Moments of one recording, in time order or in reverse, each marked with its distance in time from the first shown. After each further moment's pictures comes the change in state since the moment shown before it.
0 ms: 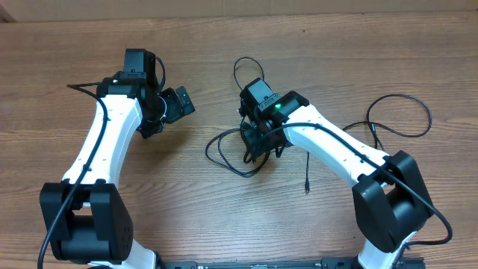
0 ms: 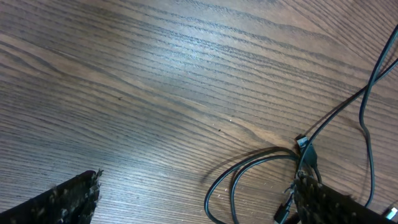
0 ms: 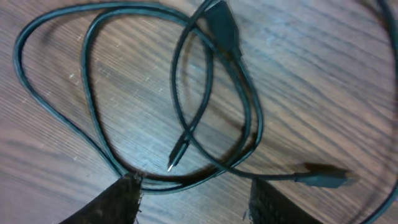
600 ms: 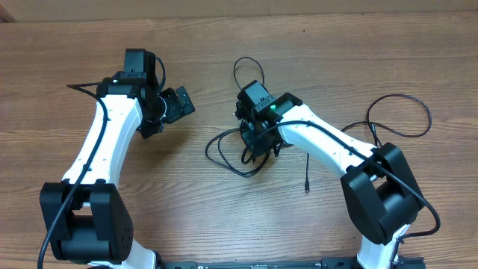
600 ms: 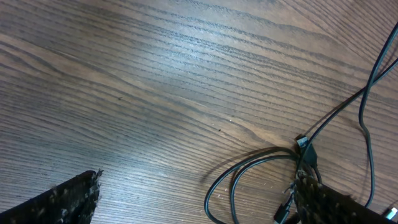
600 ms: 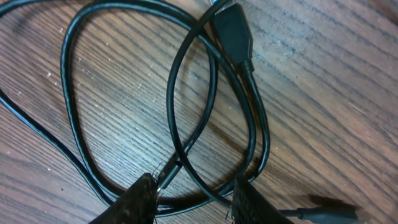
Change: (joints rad) left arm 0.000 0.000 0.000 0.000 0.000 0.000; right arm 0.000 0.060 -0.010 0.048 -0.002 -0.087
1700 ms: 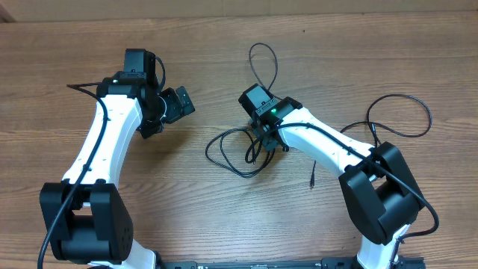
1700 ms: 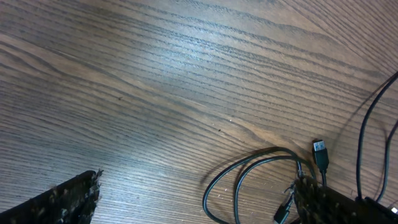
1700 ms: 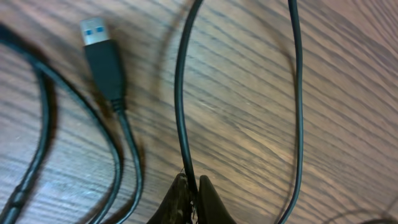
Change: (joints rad) left arm 0.000 0.000 0.000 0.000 0.000 0.000; right arm -0.002 -0.001 -0.046 0.062 0.412 0.008
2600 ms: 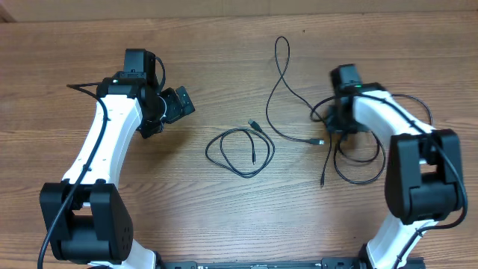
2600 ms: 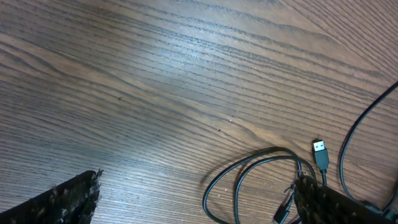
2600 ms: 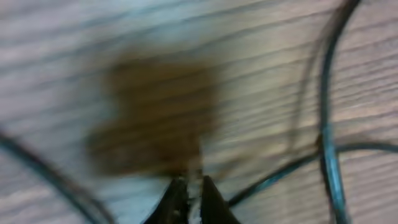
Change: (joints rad) left arm 0.000 0.000 0.000 0.000 0.000 0.000; right arm -0.537 0.000 -0.114 0.085 -0.111 0.219
